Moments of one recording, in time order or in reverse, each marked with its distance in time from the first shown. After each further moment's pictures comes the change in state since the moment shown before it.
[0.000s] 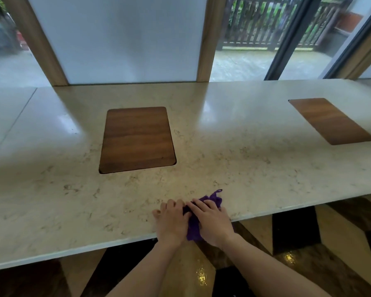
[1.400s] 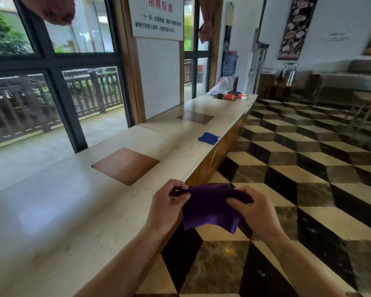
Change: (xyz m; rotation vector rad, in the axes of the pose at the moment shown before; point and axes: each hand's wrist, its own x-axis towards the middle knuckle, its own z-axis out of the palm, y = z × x) left_hand -0.168 0.572 -0.045 -0.819 -0.311 0.998; right_hand -0.498 0.388 -0.180 0.855 1.147 0.801
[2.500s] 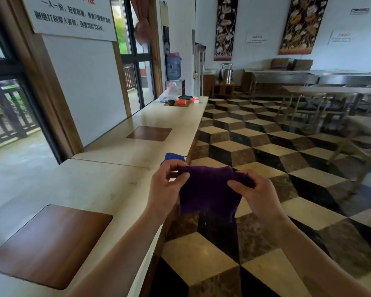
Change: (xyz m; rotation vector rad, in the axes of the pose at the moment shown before) left_hand 0.352 -0.041 0.100 -0.303 -0.195 0.179; right_hand 0.297 0.053 0.000 0.112 0.329 0.093
